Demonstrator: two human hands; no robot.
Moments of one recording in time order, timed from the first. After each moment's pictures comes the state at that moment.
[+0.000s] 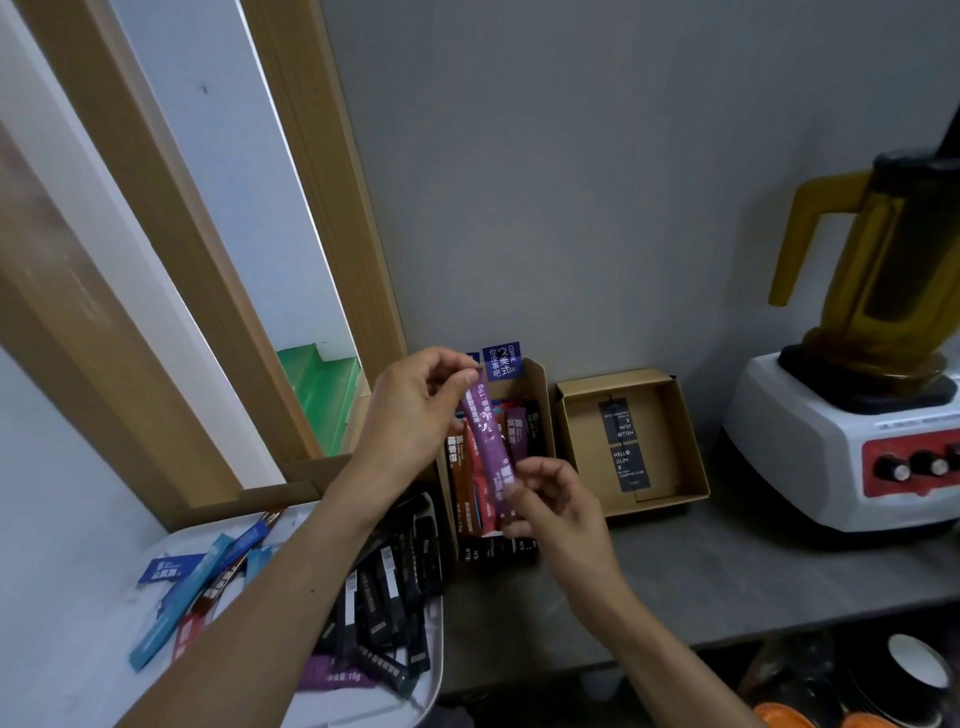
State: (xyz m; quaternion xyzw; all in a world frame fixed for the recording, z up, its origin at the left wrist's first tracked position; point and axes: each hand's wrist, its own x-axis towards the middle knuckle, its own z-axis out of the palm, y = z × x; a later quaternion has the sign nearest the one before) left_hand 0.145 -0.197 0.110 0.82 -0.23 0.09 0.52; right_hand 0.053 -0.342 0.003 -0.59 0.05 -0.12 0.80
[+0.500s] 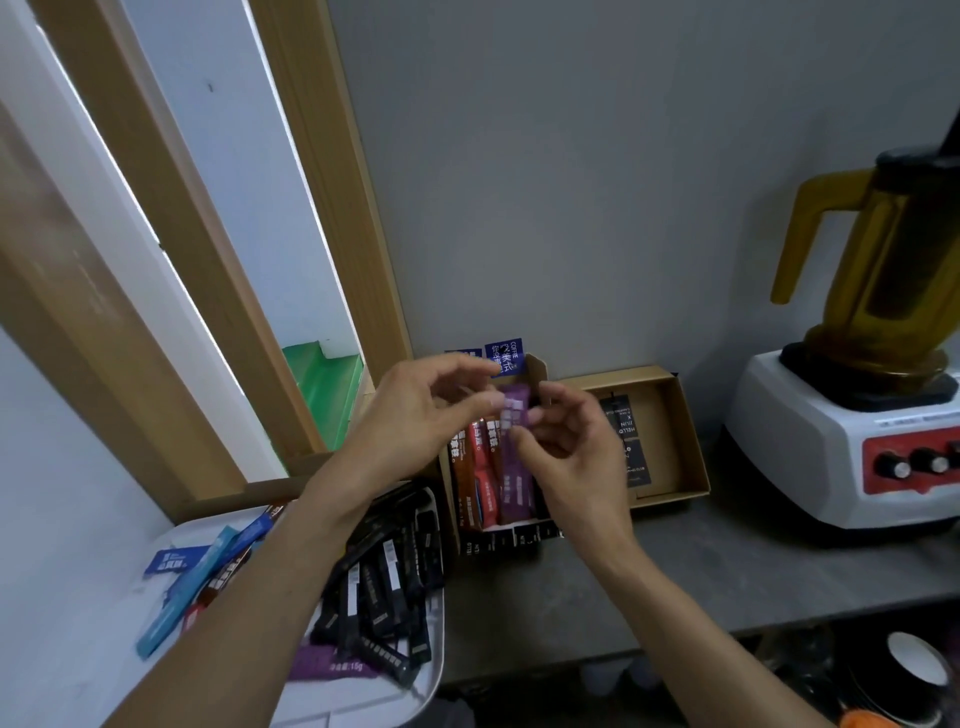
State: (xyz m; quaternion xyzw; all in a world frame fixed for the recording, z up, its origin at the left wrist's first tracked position) left_hand 0.132 -0.187 0.125 0.86 -0.29 0.04 0.42; right_hand 0.065 -0.353 0.048 -0.65 0.00 -0.26 0.71
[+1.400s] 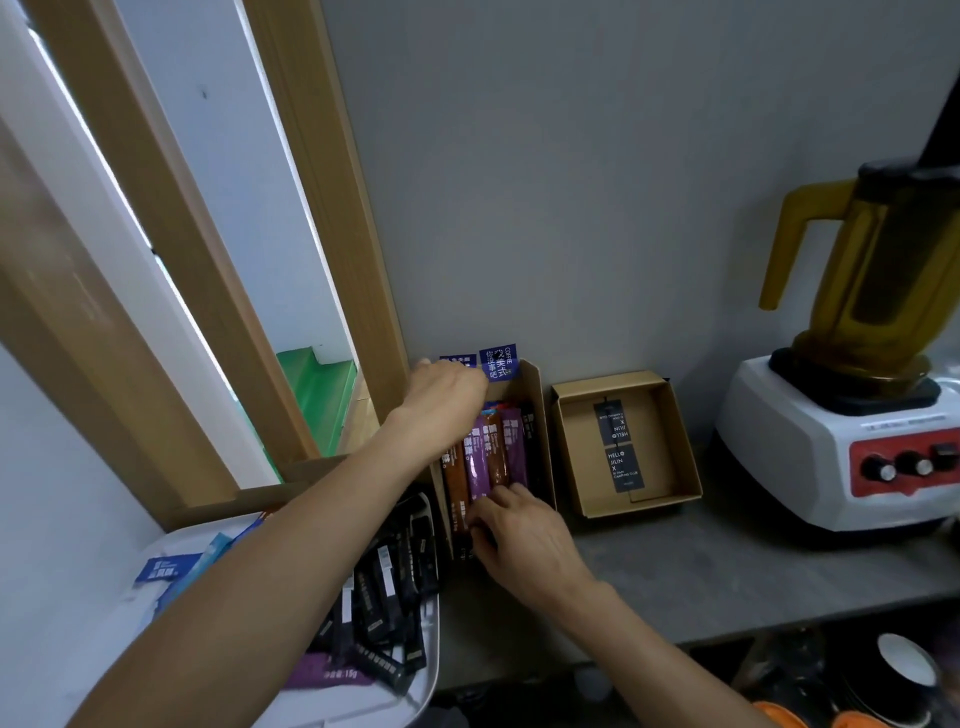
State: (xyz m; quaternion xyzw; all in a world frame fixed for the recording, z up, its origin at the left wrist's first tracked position) left_hand 0.196 -0.236 0.106 0.95 -0.29 0.11 -0.09; right_hand 0.082 -0.335 -0.035 -0.96 -0.13 -0.18 0.19
